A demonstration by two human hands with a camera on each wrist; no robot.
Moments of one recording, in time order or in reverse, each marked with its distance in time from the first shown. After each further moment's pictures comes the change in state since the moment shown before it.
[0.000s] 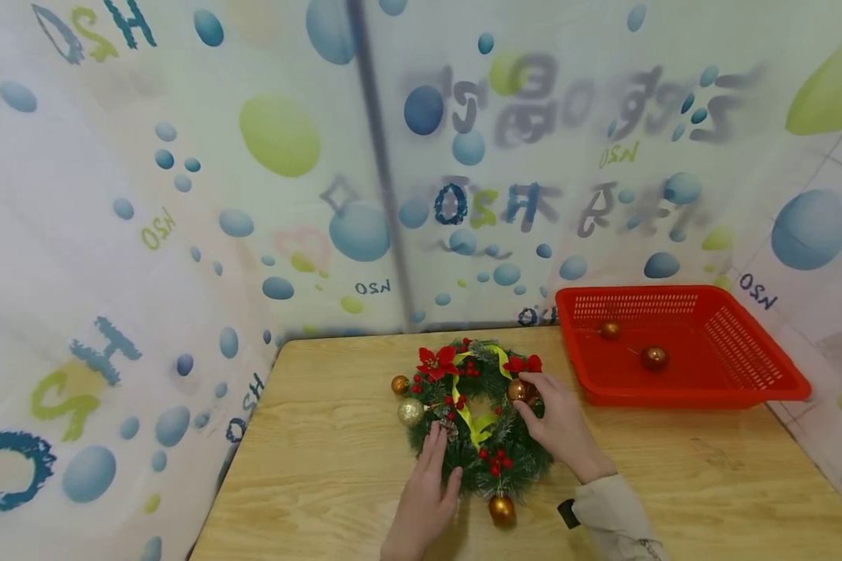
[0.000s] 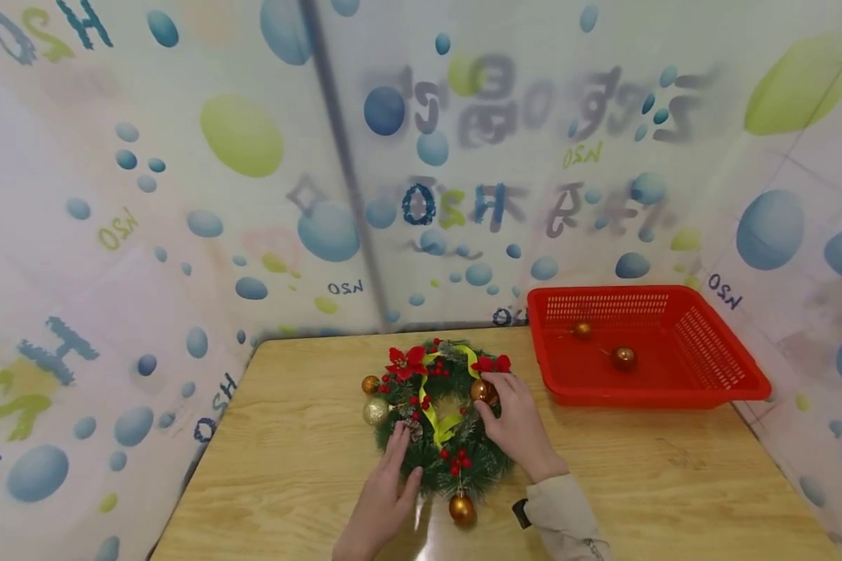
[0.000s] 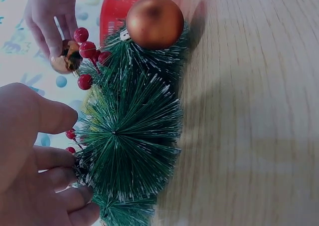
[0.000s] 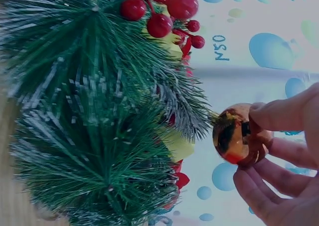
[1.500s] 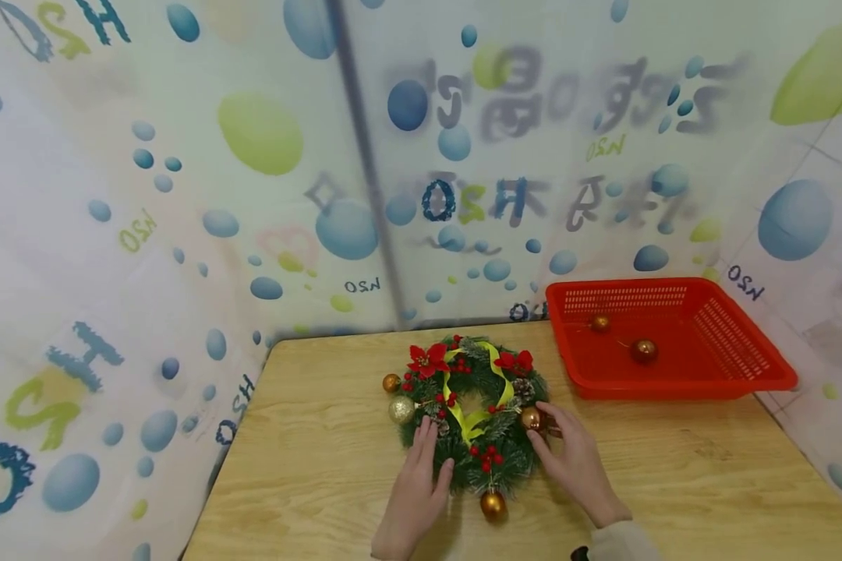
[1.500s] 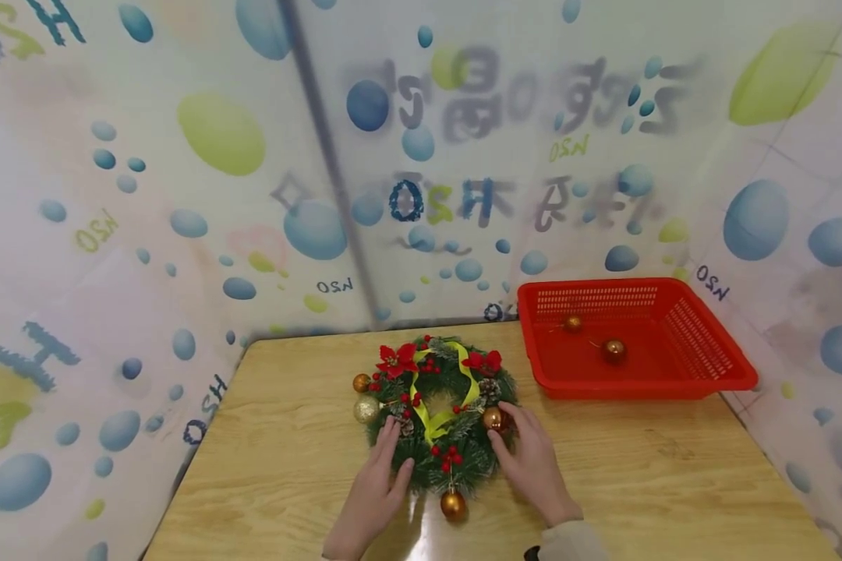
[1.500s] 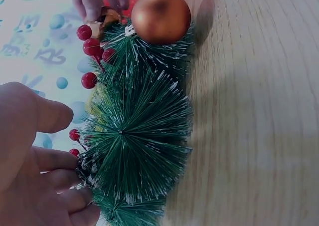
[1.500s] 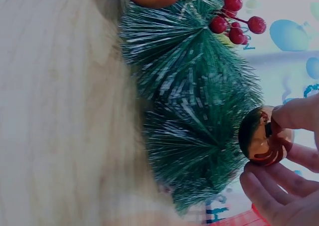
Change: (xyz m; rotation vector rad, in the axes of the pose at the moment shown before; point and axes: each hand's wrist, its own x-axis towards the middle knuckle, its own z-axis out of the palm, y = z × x) left_hand 0.006 0.003 -0.001 0.019 0.011 -0.013; right_hand -0.059 0.028 0.008 0.113 0.099 0.117
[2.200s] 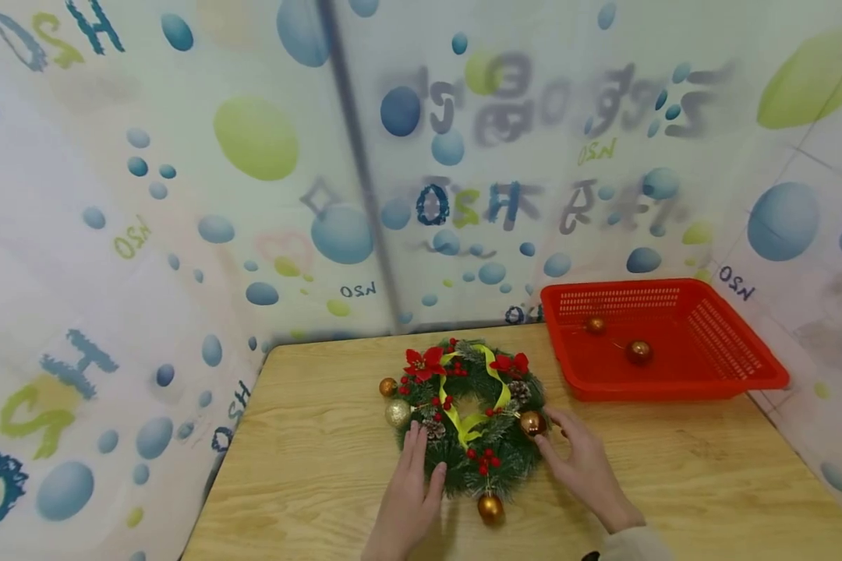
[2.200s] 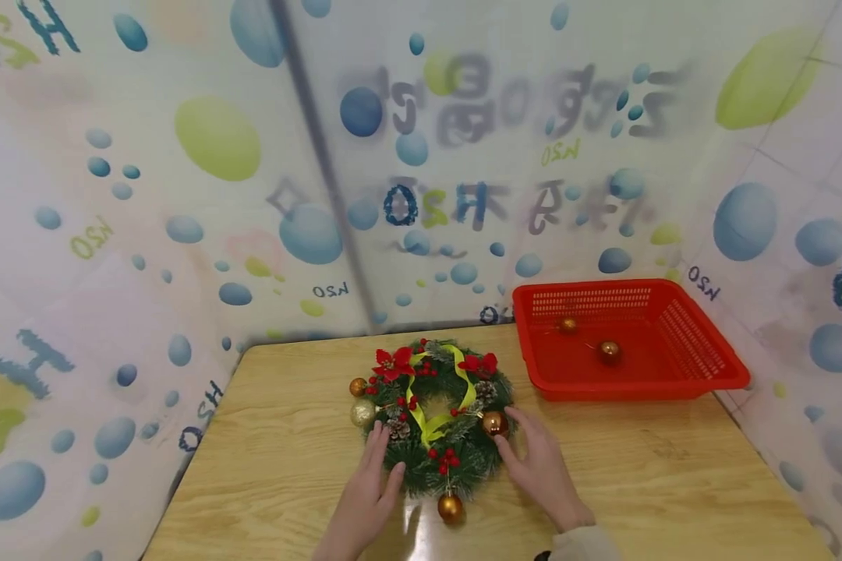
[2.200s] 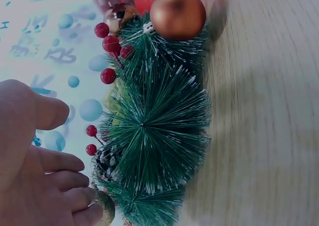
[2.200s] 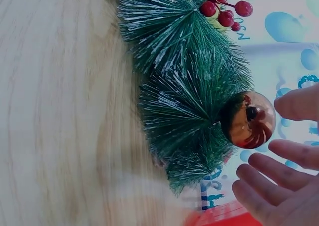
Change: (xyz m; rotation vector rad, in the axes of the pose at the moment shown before) left_hand -0.004 0.004 -0.009 -0.009 0.001 -0.034; right_hand -0.004 0.005 -0.019 -0.032 -0.023 -0.035
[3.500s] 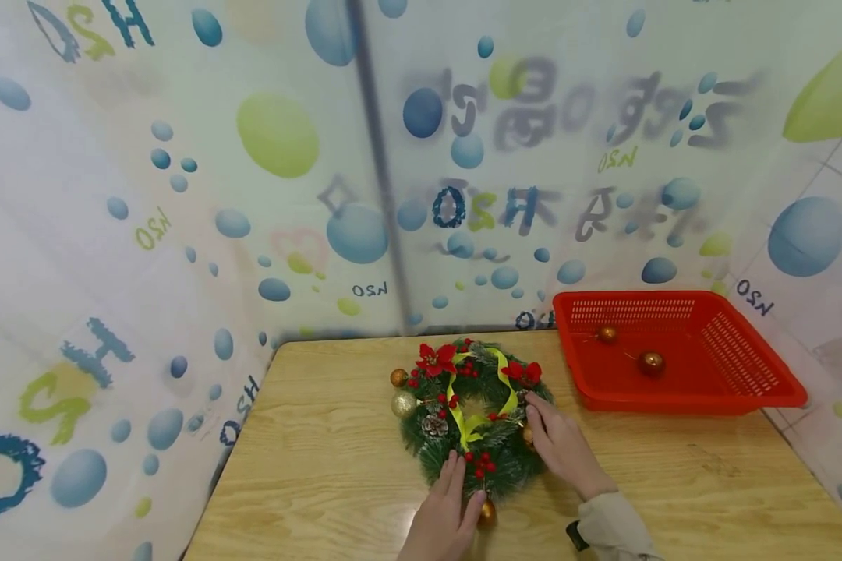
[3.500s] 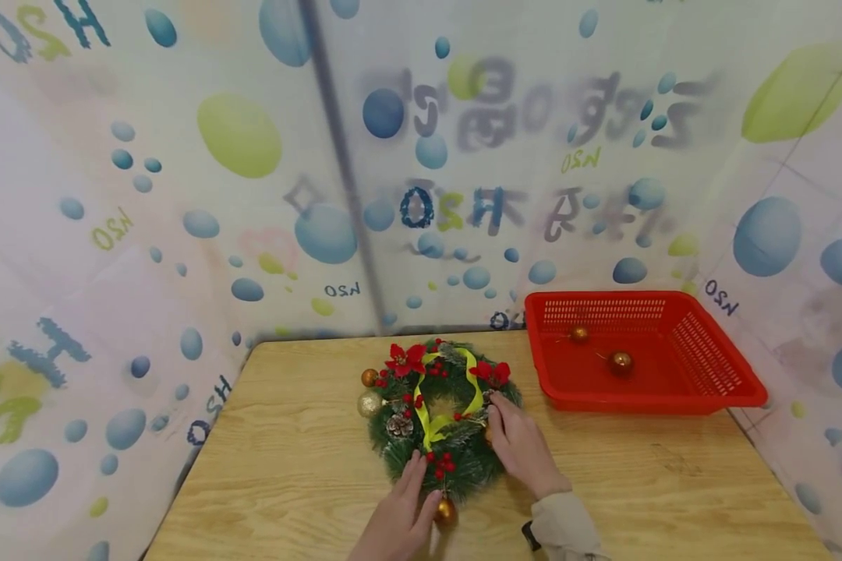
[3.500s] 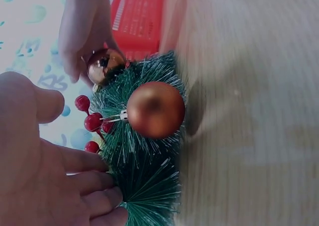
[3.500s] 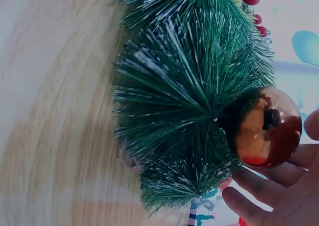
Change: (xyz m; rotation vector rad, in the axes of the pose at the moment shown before) left_hand -0.012 0.019 0.019 0.011 -0.250 -0.070; right_hand 0.040 -0.007 0.028 0.024 -0.225 0.112
